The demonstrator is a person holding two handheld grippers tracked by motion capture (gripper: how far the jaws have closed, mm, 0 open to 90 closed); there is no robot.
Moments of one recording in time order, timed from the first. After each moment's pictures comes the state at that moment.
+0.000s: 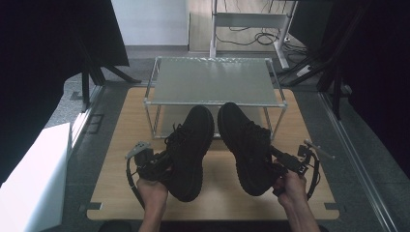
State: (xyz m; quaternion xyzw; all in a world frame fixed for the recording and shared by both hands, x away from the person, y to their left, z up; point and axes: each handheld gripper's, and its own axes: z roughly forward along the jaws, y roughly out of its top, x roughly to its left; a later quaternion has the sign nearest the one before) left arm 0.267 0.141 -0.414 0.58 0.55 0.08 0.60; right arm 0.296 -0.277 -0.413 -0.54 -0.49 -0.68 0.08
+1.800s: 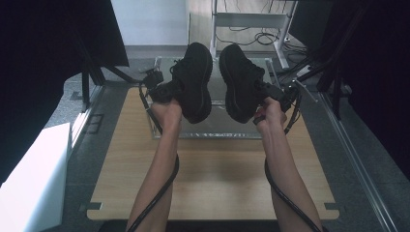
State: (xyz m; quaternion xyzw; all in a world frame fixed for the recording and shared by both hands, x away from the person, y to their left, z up) left arm 0.445 0.123 -0.312 0.52 0.63 0.10 0.57; right arm 0.448 -0.237 -0.337 -0.62 -0.37 -0.69 0.07
